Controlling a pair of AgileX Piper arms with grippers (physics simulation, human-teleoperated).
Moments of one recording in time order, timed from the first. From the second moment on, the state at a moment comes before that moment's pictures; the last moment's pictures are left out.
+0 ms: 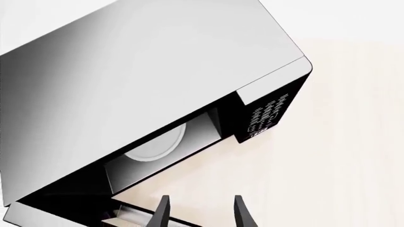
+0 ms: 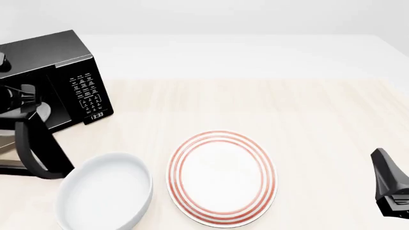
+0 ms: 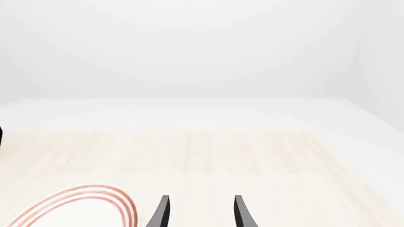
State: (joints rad) left arm 0.28 1.28 -0.83 0.32 0.13; right arm 0.00 0.00 0.00 0.01 0.00
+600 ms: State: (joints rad) left arm 0.29 1.18 -0.75 0.33 0.13; right arm 0.00 0.00 0.00 0.01 0.00
